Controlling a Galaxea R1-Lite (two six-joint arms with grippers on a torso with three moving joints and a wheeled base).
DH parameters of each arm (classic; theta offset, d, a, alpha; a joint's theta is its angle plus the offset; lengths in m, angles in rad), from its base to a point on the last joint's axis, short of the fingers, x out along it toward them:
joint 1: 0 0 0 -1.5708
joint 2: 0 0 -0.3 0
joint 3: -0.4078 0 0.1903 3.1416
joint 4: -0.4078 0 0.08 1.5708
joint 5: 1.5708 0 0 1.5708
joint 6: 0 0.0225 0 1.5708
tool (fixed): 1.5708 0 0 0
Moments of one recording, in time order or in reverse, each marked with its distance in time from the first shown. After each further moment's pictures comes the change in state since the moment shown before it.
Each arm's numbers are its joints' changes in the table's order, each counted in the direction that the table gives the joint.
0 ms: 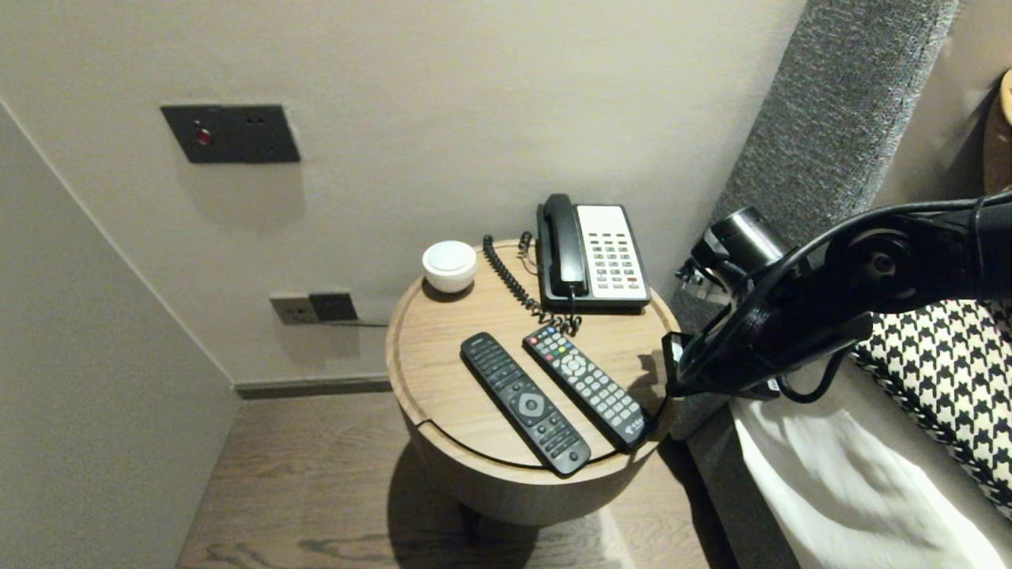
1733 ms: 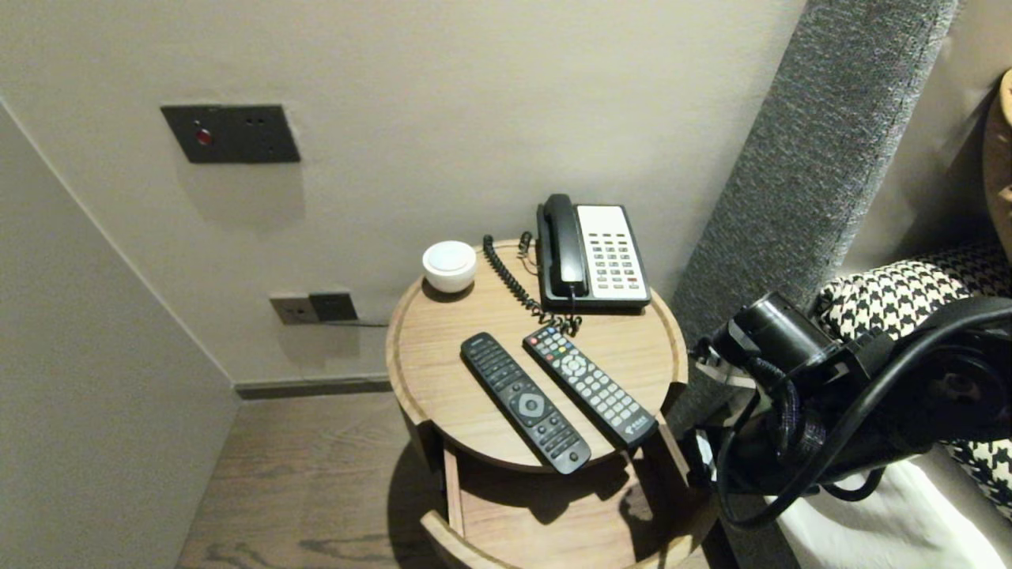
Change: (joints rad) left arm 0.000 0.000 0.000 0.000 0.000 0.000; right arm 0.104 -0.161 0.399 0.144 -0.005 0.021
